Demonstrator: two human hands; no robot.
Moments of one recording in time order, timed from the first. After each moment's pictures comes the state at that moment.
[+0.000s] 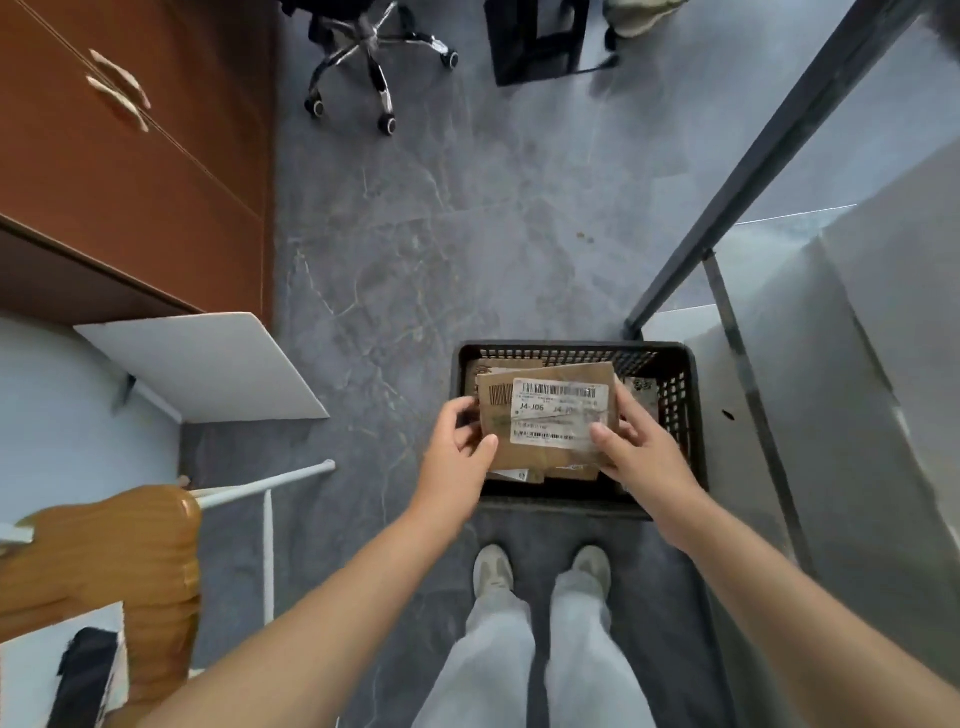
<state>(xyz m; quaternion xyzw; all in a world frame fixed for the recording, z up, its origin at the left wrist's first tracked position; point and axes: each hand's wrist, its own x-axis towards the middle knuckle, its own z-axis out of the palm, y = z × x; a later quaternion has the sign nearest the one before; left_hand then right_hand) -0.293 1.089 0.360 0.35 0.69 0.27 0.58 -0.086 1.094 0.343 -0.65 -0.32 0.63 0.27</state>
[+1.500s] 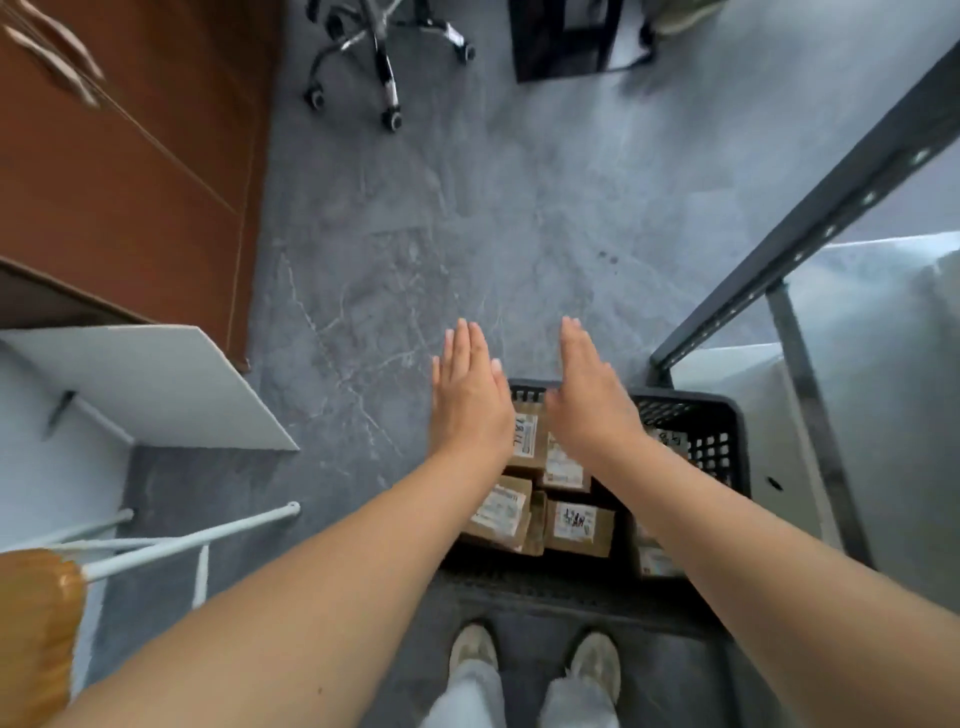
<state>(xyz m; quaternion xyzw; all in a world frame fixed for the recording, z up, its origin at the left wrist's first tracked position) -0.255 1.238 0.229 0.59 0.76 0.11 0.27 -0.133 1.252 0.235 -0.67 -0.65 0.35 0.06</state>
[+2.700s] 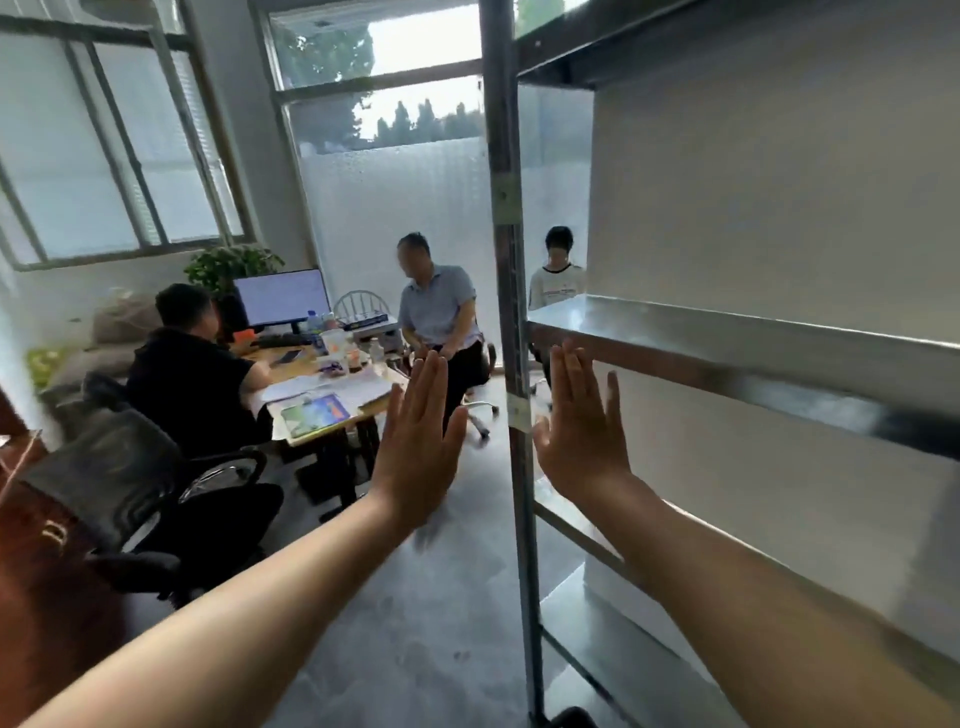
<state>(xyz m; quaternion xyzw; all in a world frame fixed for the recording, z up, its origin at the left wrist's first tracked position) -0.224 1.257 0.837 0.88 0.30 0.36 0.00 -0.059 1.157 0.840 -0.79 -0.52 -0.18 0.28</state>
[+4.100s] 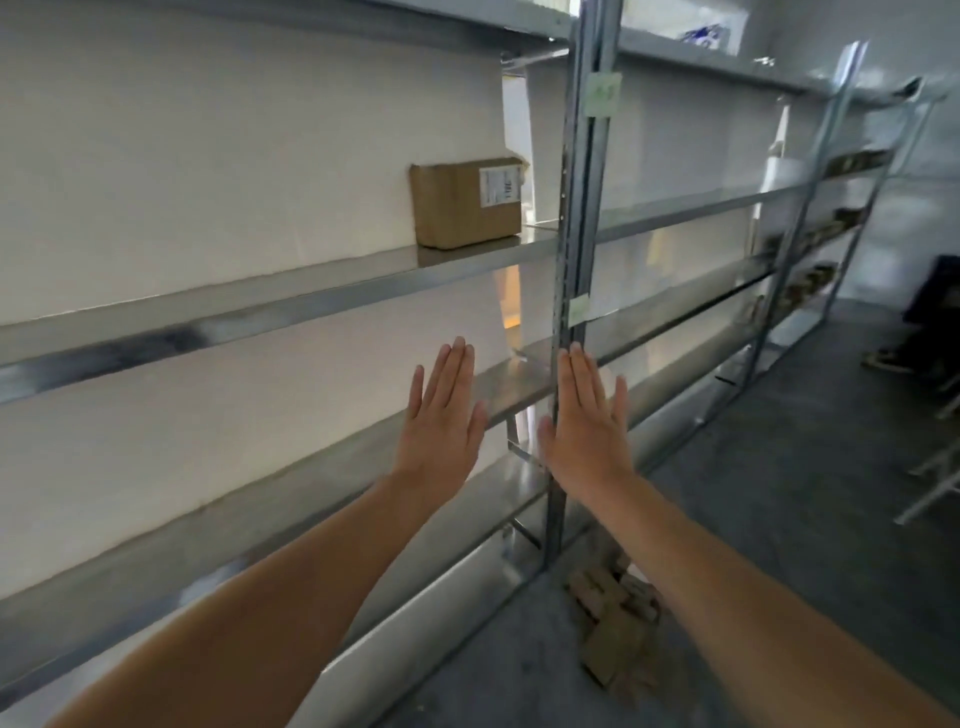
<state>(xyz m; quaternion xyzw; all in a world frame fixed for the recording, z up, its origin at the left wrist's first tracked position) -0.076 0.371 0.794 0.85 -0.42 0.24 0.19 -0.176 0.217 0.788 -0.94 0.23 -0.26 0.01</state>
